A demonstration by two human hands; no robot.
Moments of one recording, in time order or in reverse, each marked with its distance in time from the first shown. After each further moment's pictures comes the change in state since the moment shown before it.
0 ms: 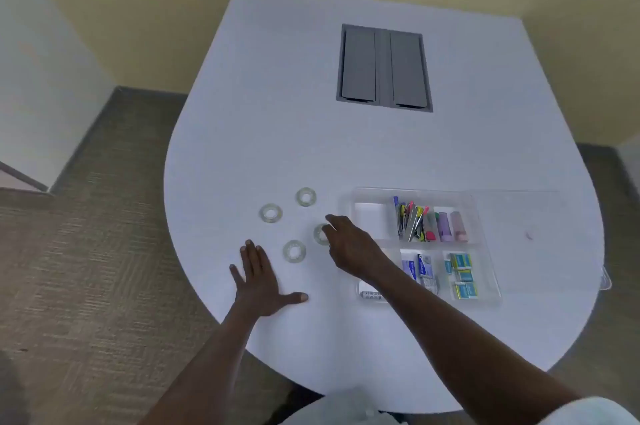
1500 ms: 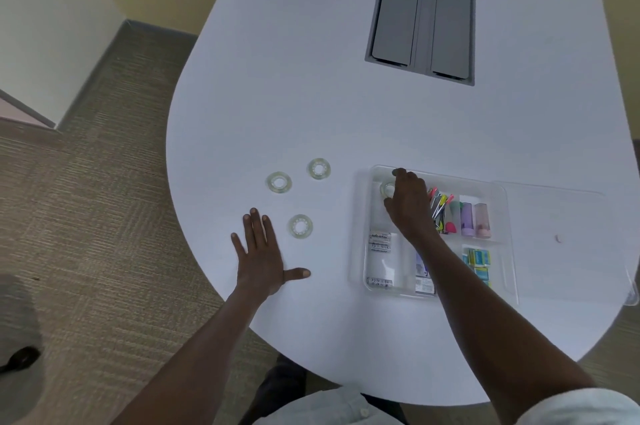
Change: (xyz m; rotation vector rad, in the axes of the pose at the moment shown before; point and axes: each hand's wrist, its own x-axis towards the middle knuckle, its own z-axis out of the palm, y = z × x) left_hand 0.012 -0.001 0.019 0.056 0.126 -0.019; right_hand 0.024 0.082 -0.002 0.156 0.140 0.504
